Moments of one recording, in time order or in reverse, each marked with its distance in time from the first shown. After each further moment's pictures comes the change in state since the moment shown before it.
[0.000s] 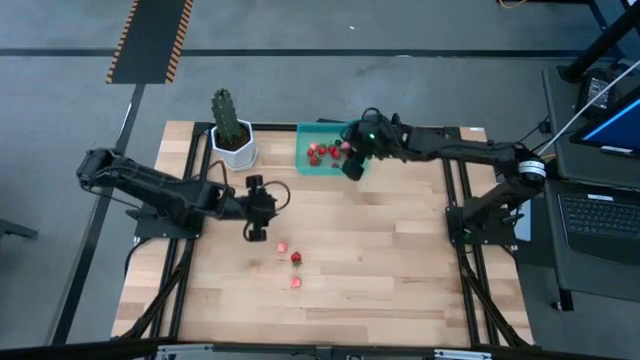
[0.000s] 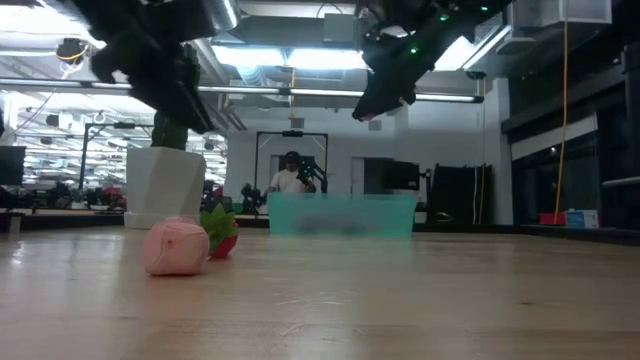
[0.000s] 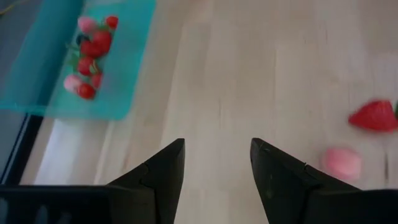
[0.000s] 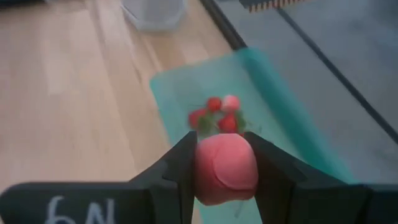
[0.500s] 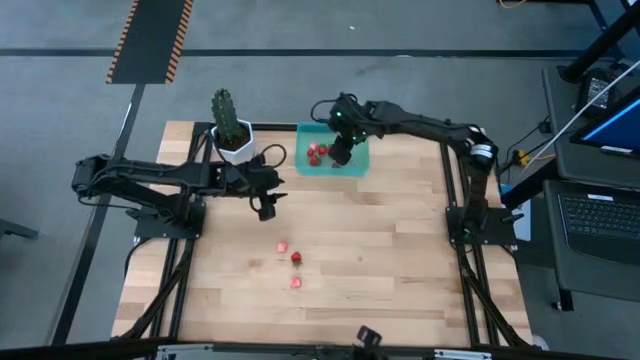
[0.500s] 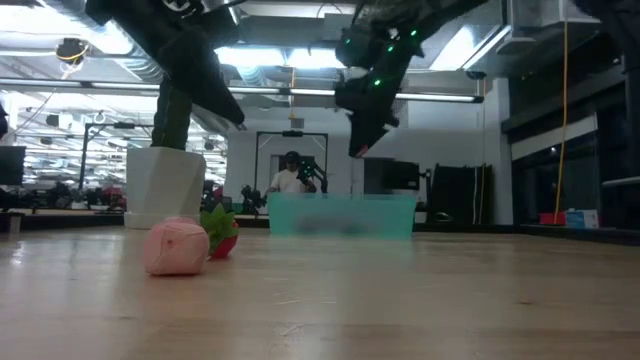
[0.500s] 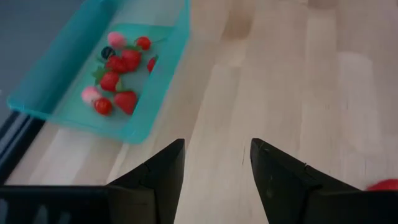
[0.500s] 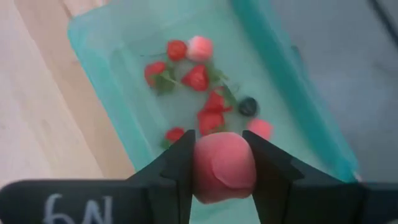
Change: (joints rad) left arm 0.282 -0.039 0.001 0.157 0.224 0.040; right arm -0.133 0.388 0.474 -0.469 -0.034 0.019
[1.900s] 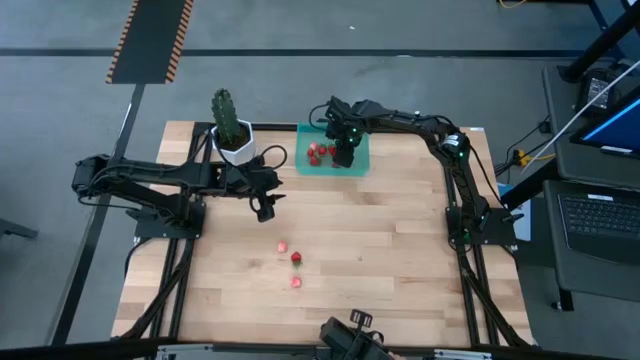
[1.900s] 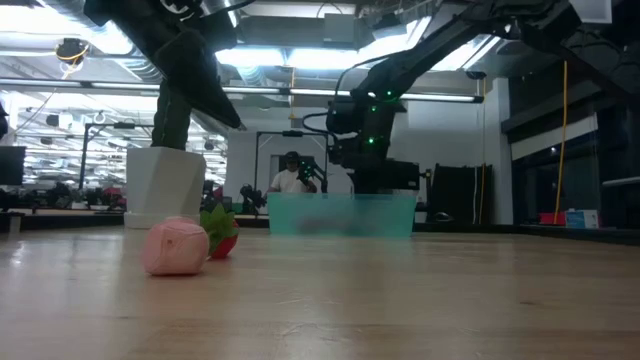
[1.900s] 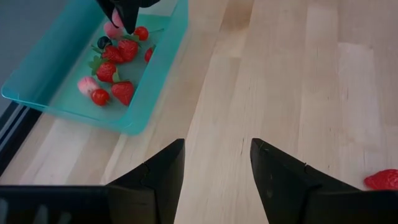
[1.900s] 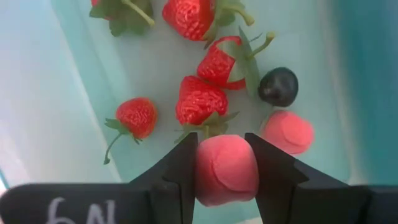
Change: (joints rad) left arm 0.003 0.001 -0.001 -0.031 0.006 -0.013; right arm -0.106 0.279 0.102 -0.080 -0.142 -0.254
